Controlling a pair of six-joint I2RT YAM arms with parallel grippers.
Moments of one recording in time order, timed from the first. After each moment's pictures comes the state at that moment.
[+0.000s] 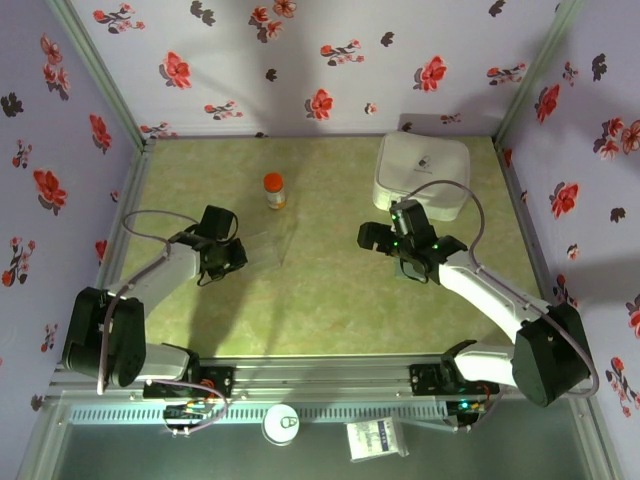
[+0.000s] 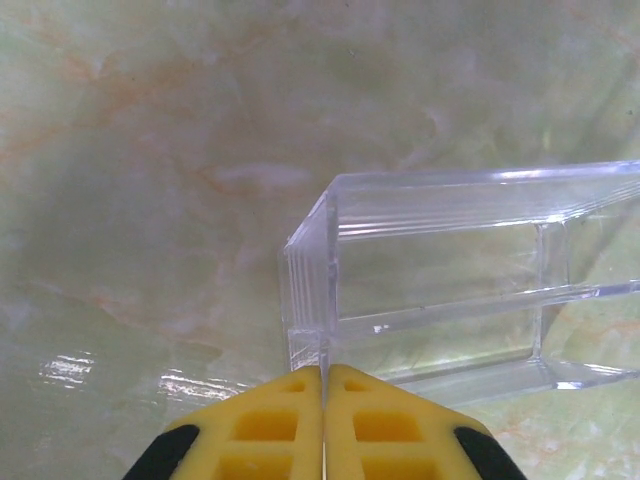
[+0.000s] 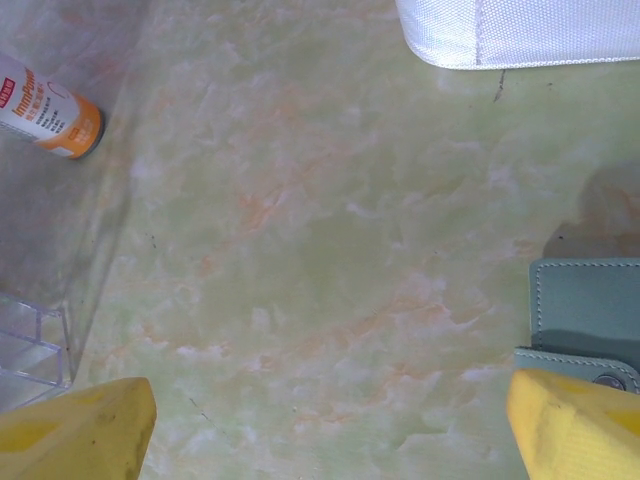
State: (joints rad) left arm -0.35 1.36 0.78 -0.57 0.01 -0.67; right arm 0.52 1.24 0.80 -0.37 0.02 0.61
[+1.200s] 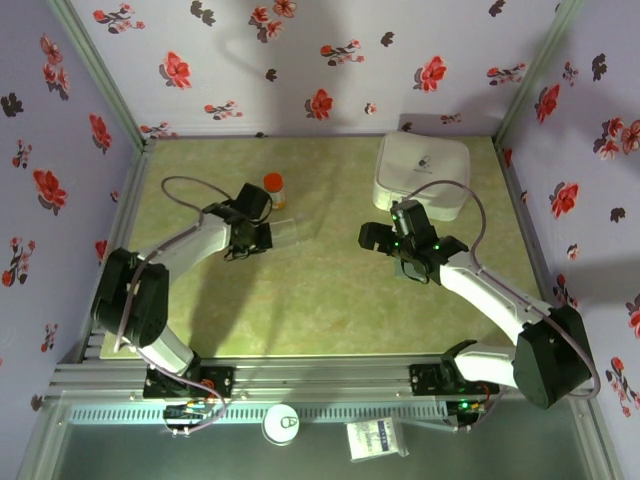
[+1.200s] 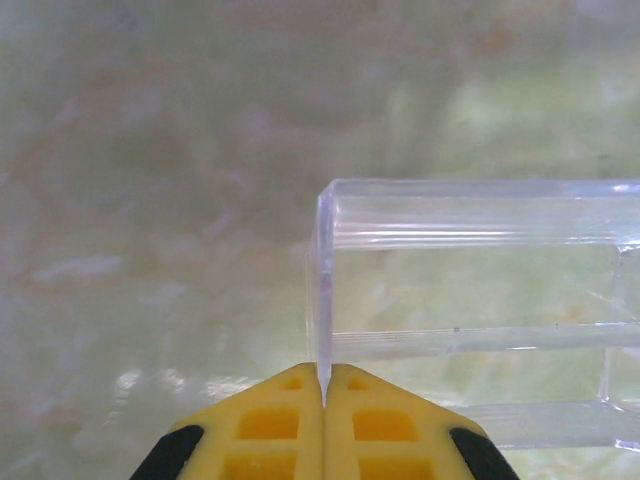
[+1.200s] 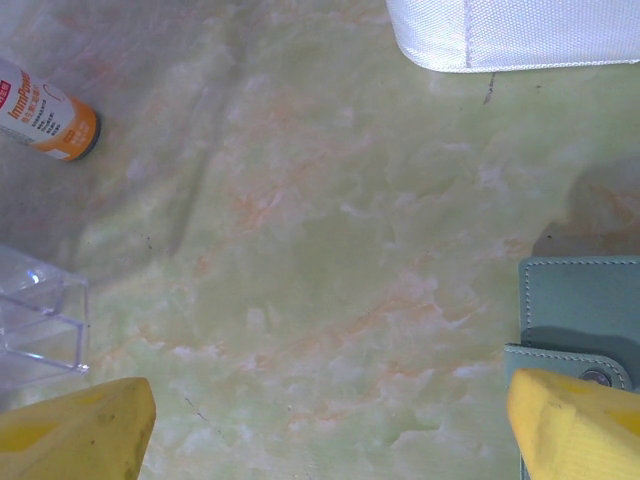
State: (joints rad) left arm -0.53 1.64 1.13 -0.70 -0.08 -0.62; right arm 0.52 1.22 0.80 -0.38 0.03 0.61
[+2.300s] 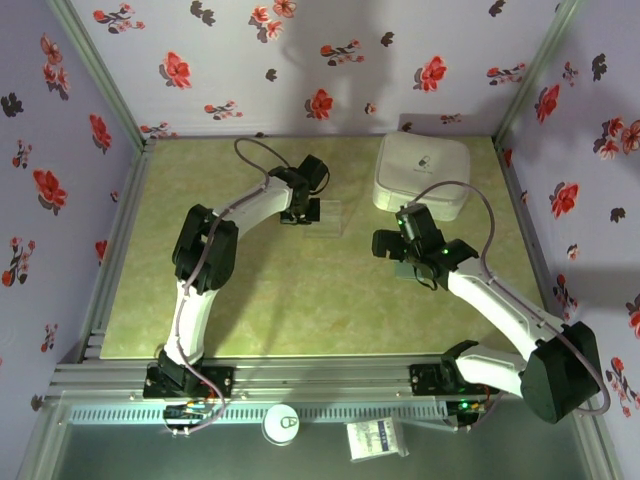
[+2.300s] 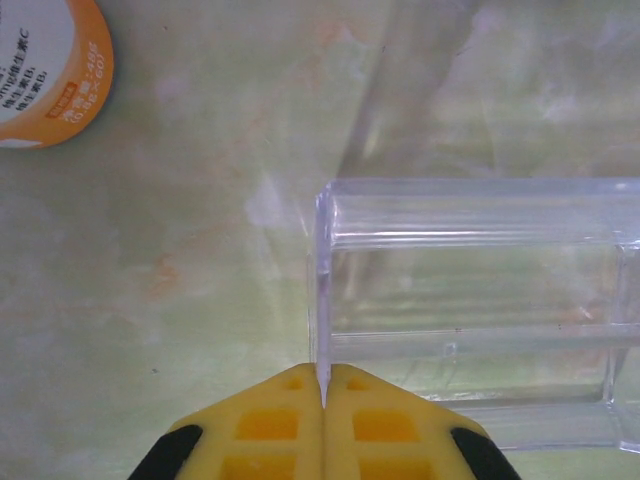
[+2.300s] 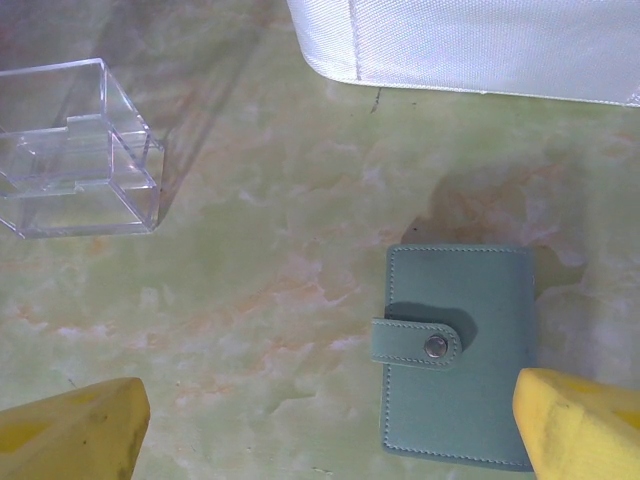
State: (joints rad) left arm -0.64 2.18 1.80 -0.88 -0.13 -0.56; right arm 0.52 1.14 0.81 -0.54 0.18 0.48
